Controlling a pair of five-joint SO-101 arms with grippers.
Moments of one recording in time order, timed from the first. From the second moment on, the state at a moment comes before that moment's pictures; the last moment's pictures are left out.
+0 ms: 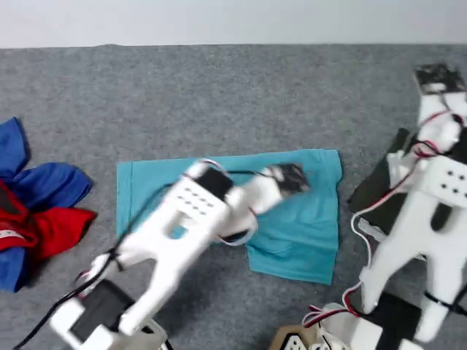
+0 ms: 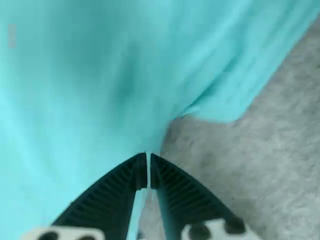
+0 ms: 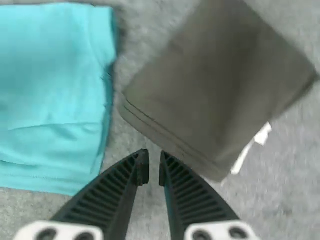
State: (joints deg) left arm 36.2 -2.1 21.1 78.0 -24.5; right arm 24.6 -13.2 -9.2 100.5 25.1
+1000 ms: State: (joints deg) left arm 41.6 40.8 -30.7 83.6 -26.4; right arm 29.9 -25.4 4.7 100.6 25.1
